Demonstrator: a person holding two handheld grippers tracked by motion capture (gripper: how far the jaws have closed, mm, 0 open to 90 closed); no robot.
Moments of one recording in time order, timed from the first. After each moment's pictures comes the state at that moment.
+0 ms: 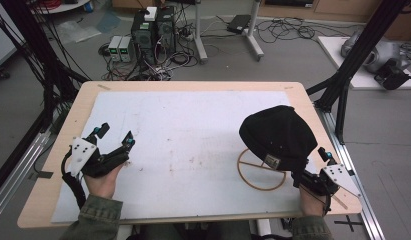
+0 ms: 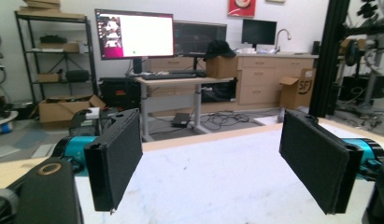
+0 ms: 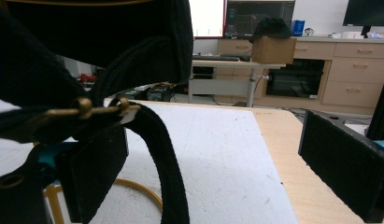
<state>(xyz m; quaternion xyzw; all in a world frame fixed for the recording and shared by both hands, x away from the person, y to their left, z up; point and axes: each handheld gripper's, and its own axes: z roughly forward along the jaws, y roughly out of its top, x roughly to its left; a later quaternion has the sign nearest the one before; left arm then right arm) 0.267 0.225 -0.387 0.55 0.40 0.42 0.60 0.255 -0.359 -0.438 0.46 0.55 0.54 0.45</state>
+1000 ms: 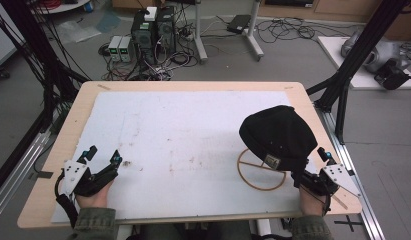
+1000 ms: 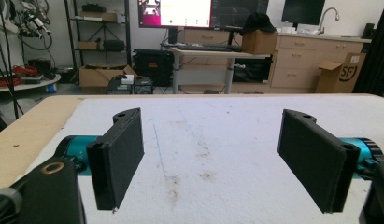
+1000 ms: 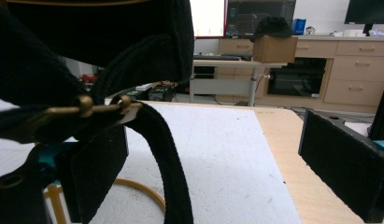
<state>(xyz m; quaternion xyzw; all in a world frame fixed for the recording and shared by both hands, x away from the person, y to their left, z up) 0.246 0.259 -0.447 0.53 0.47 0.43 0.56 0.256 -0.359 -0.439 0.46 0.55 0.54 0.45</state>
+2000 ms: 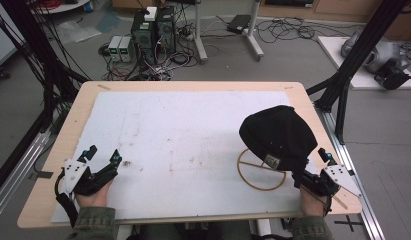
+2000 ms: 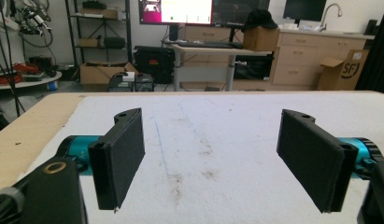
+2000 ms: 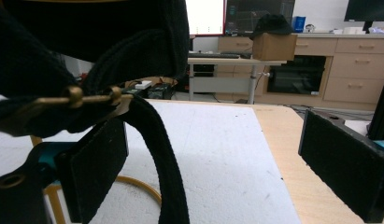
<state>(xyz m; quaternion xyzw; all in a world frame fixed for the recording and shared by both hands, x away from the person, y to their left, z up) 0.248 0.260 -0.446 0.54 0.47 0.43 0.55 0.255 -0.361 -0.440 0.46 0.54 0.54 0.44</state>
